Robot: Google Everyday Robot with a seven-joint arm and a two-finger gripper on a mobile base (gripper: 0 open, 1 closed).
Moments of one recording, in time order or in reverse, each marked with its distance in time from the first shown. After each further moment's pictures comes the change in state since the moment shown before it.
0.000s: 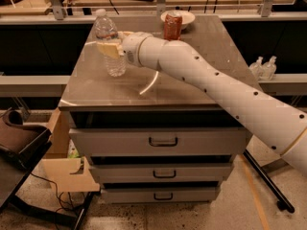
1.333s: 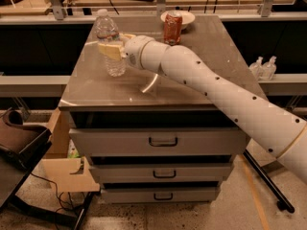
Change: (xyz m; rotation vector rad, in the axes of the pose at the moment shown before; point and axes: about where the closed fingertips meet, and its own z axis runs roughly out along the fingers) arm 0.011 -0.008 0.001 0.001 -0.026 0.041
